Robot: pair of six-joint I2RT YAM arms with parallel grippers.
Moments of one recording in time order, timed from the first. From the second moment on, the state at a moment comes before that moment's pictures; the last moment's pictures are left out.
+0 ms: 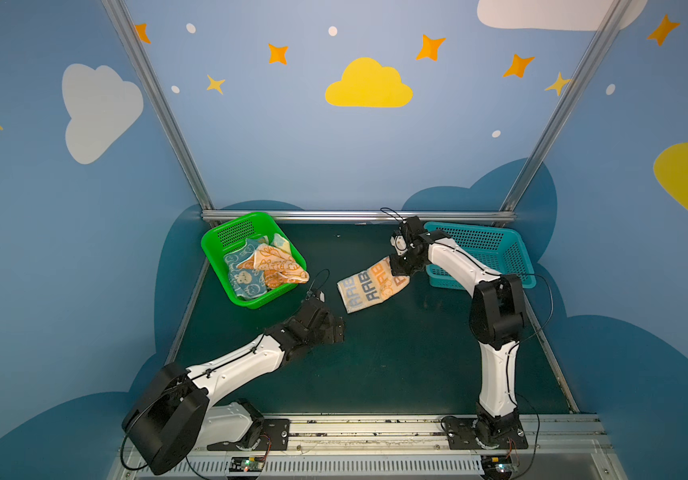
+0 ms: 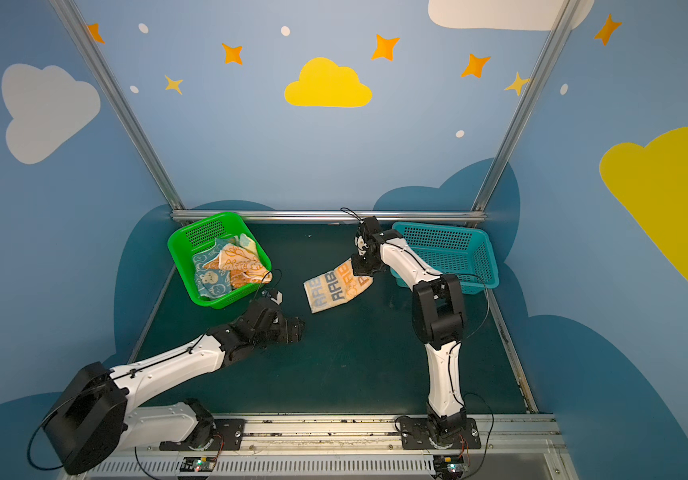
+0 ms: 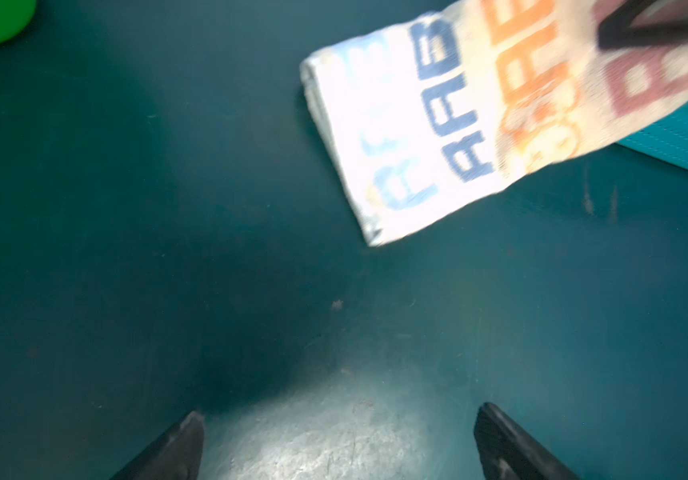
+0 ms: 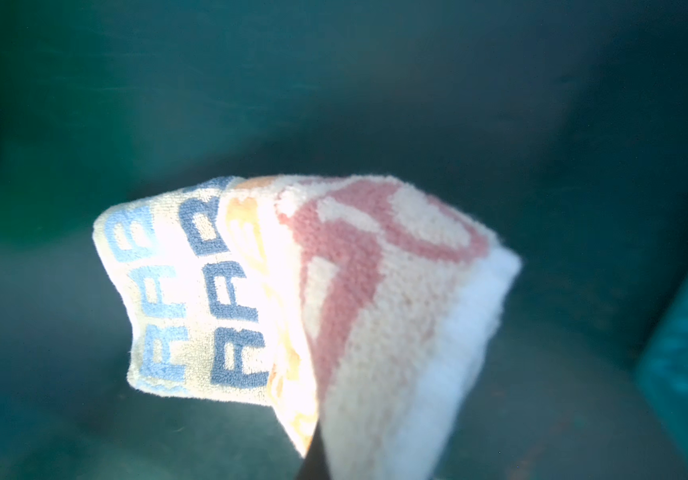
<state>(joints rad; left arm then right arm) -0.66 1.25 0.62 -0.21 -0.09 -0.65 0.41 2.13 1.85 -0.90 -0.14 0.16</state>
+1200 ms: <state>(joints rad) -0.66 1.31 0.62 -0.24 -0.10 -0.65 -0.02 2.17 2.21 -1.10 -0.10 -0.09</state>
